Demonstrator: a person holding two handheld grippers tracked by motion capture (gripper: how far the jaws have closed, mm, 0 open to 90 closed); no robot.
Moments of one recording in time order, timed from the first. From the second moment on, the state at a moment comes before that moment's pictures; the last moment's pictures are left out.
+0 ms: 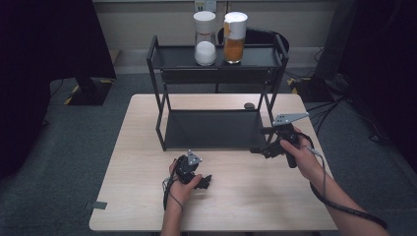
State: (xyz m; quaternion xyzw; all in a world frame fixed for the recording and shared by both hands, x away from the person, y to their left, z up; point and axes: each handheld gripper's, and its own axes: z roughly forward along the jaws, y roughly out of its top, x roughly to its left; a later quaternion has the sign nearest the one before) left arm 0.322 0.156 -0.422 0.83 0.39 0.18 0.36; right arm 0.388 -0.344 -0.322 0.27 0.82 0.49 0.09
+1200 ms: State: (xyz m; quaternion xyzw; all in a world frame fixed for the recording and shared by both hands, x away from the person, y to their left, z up) left arm 0.322 0.156 -0.422 0.83 0.39 0.18 0.36; right arm 0.367 -0.377 -0.368 0.29 0.82 0.49 0.08
